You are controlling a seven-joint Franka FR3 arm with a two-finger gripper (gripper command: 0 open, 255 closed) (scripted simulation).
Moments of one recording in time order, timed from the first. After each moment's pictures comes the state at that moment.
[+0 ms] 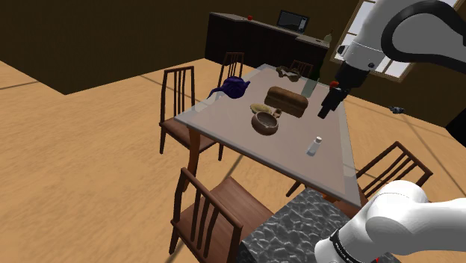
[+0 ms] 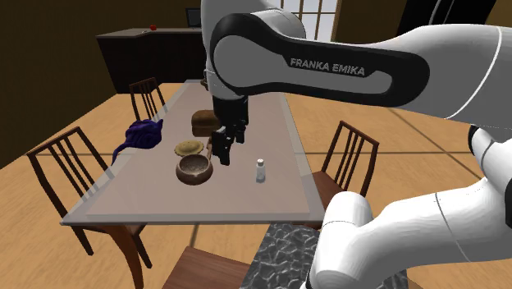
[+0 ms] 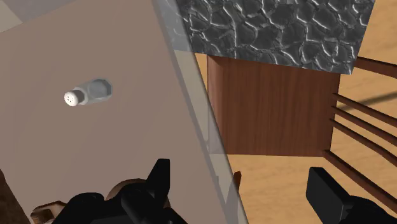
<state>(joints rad) 0.01 -0.82 -0.04 -2.31 -0.08 1.55 -0.14</state>
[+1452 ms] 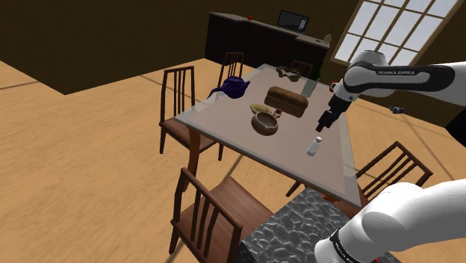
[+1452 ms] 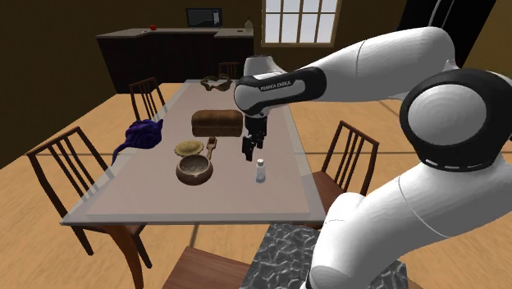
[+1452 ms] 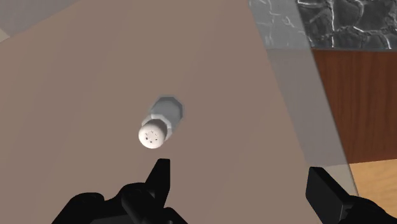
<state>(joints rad) -0.10 -0.48 -0.48 -2.41 -0.18 1.97 -0.46</state>
